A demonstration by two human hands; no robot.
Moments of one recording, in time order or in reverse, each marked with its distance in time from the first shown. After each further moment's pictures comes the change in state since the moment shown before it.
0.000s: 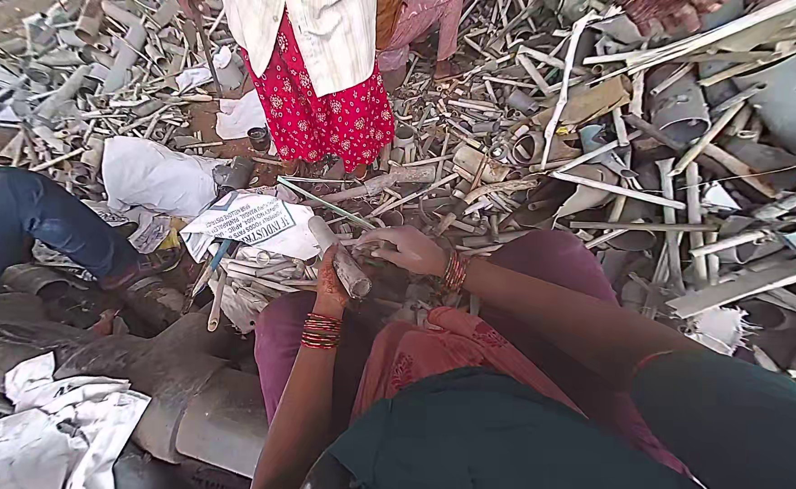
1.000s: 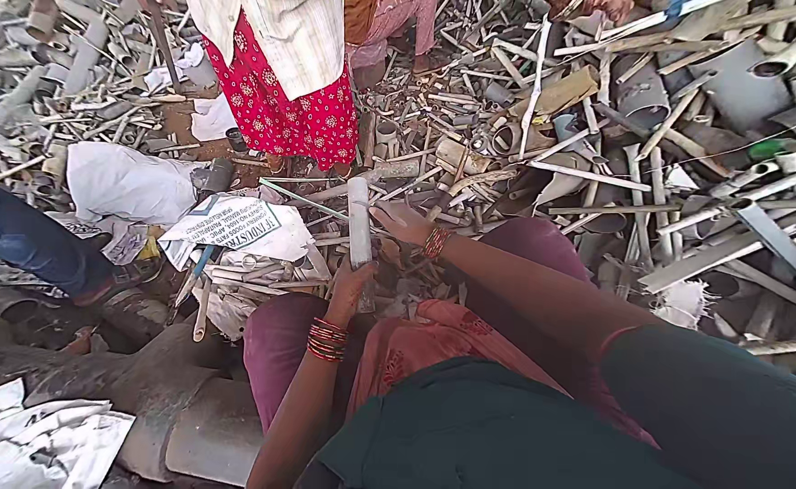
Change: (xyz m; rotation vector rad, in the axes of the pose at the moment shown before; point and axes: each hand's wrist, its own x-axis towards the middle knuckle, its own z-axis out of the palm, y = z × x) left_hand -0.013 -0.033 -0.001 0.717 -0.240 0.016; right_hand 0.019 0.050 -0.011 -0.100 0.054 0.341
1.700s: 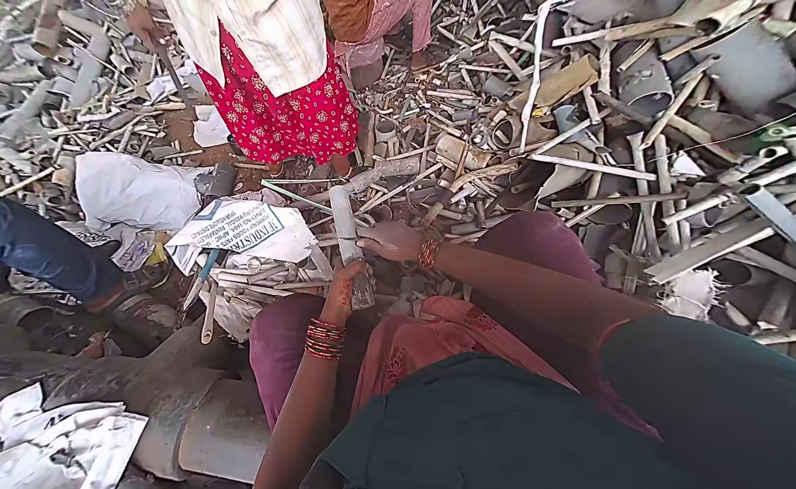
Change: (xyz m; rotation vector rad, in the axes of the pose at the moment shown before) left_hand -0.003 0.006 -0.008 -0.295 0.006 -0.114; right_hand -0.012 -0.012 0.022 -0.220 -0.162 -0.282
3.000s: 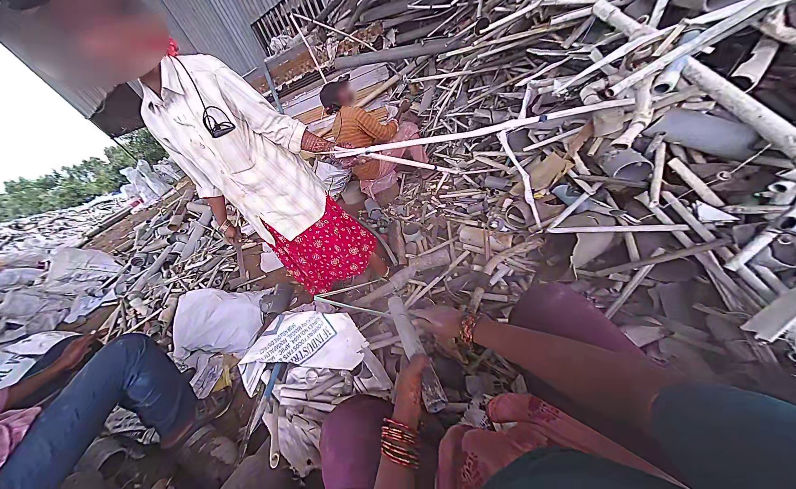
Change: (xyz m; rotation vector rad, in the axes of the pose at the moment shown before) left_hand -0.008 -0.018 0.008 0.251 0.008 0.071; right_hand 0.004 0.037 0.011 0.074 -0.047 0.251
